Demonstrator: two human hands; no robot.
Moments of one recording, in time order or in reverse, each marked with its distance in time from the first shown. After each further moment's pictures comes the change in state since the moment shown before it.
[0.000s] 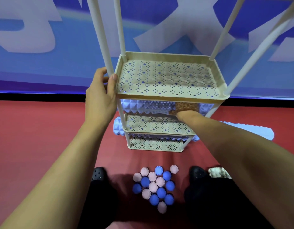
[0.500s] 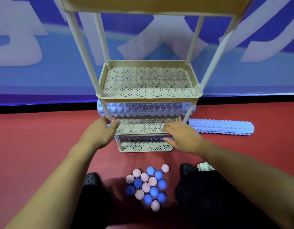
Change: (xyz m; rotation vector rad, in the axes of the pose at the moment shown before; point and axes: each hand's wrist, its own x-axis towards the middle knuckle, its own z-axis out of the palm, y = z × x) left_hand -0.049 -0.026 0.007 0.514 -0.598 -0.273; right_hand -0.091 0.072 0.059 -0.115 0.418 -0.650
